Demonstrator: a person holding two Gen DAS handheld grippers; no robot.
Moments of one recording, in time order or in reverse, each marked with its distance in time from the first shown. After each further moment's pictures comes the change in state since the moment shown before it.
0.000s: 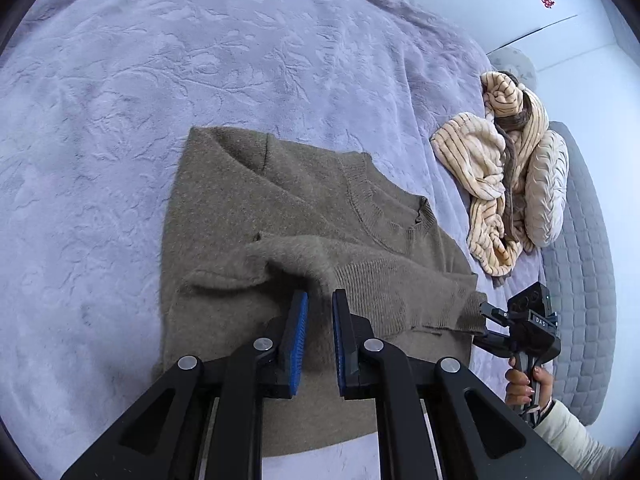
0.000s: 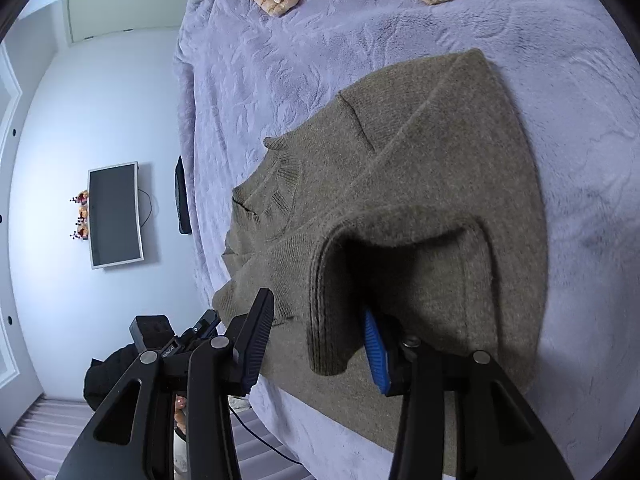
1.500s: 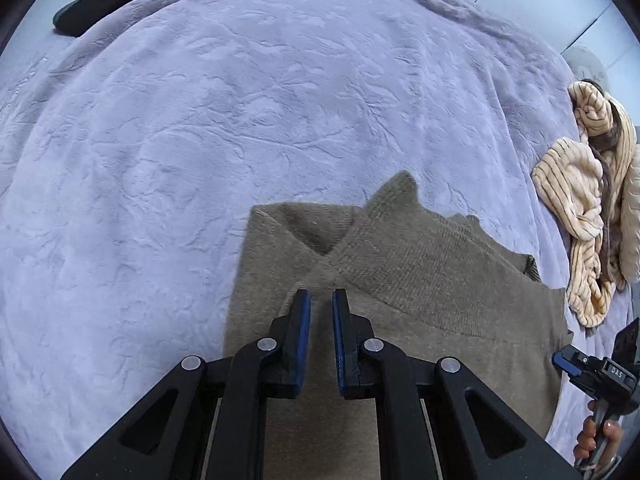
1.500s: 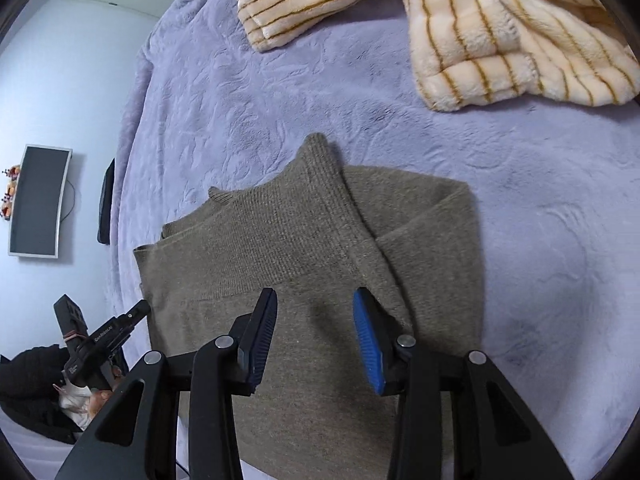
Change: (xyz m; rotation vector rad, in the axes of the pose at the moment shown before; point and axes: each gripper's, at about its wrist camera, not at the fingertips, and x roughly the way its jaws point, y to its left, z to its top) left arm 0.040 0.005 0.064 -0.017 -0.105 0.371; right arm -0.011 0.027 0.028 -0.157 -0.141 -0.371
